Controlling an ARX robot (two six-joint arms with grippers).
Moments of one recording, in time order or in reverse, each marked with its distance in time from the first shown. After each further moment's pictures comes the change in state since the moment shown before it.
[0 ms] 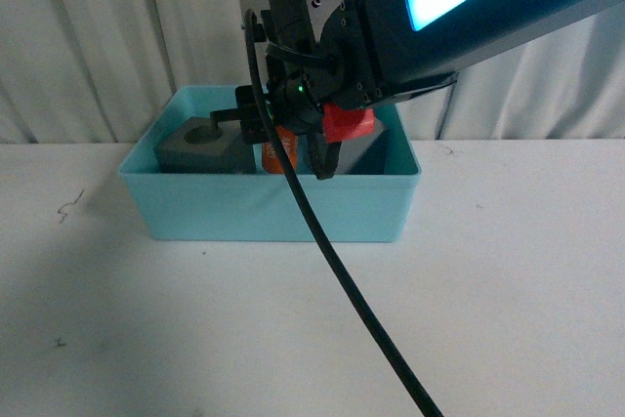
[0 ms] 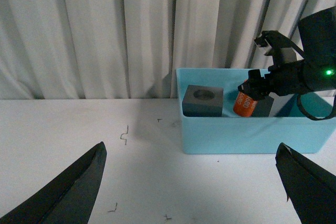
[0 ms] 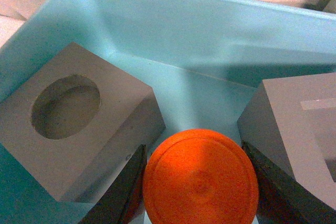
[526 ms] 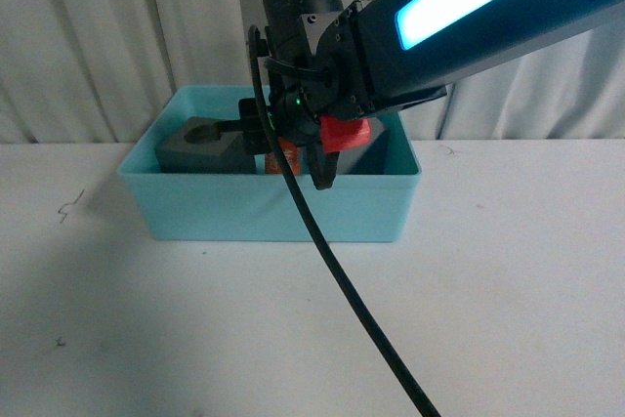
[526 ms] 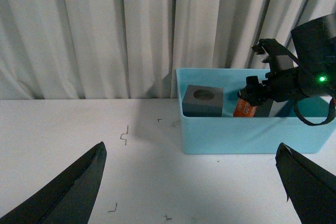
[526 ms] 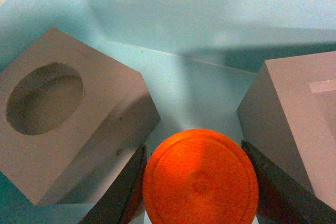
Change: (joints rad) left arm 0.000 0.000 0.000 0.000 0.000 0.000; right arm 0.001 0.040 0.039 -0.033 0.015 0.031
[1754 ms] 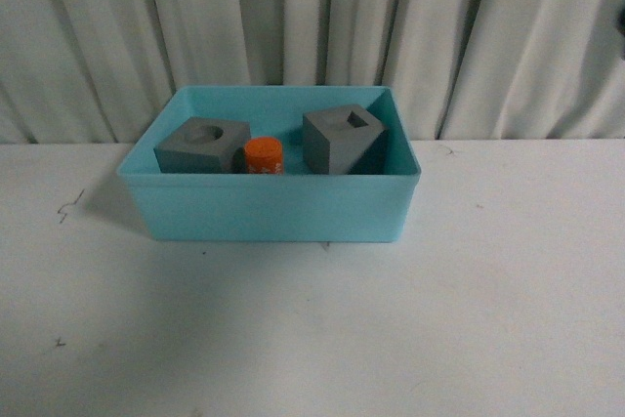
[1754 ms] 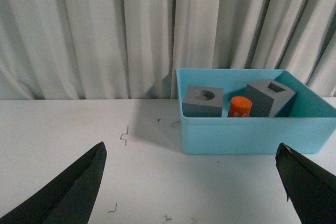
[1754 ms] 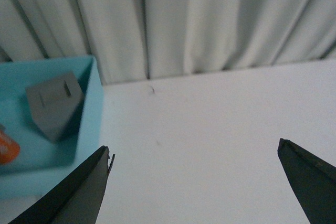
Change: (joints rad) left arm 0.000 0.000 0.000 0.000 0.000 0.000; right arm -0.300 -1.292 -1.361 0.284 0.194 -0.032
